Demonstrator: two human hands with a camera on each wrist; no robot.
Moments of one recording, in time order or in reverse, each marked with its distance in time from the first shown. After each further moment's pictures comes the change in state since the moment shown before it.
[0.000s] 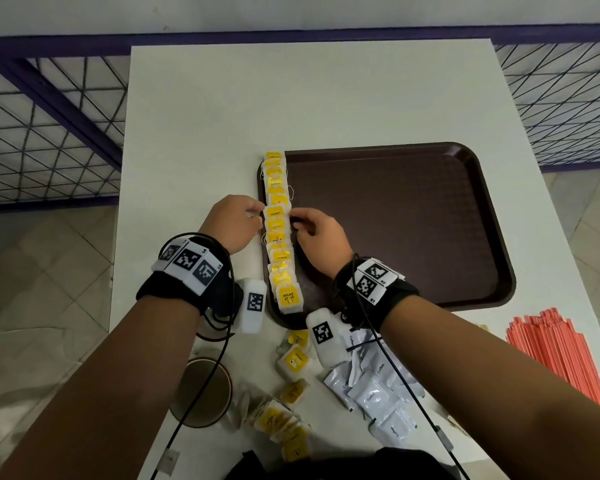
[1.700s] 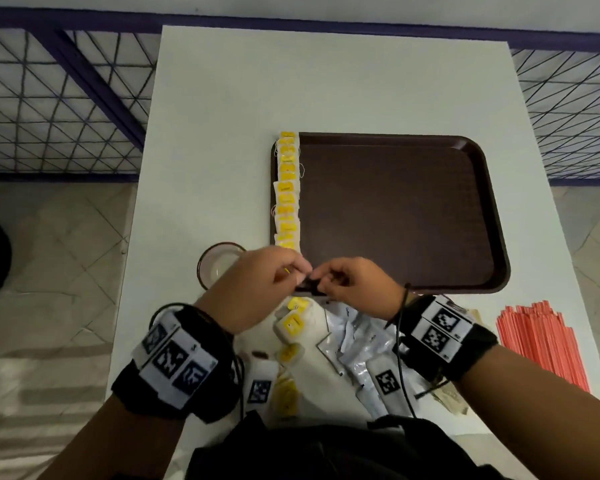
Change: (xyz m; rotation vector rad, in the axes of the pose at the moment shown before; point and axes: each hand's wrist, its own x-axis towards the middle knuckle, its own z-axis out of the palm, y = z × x) left_hand -0.147 0.009 0.029 -0.027 -0.106 0.290; right_hand -0.107 0.010 -0.051 -0.235 -0.433 -0.109
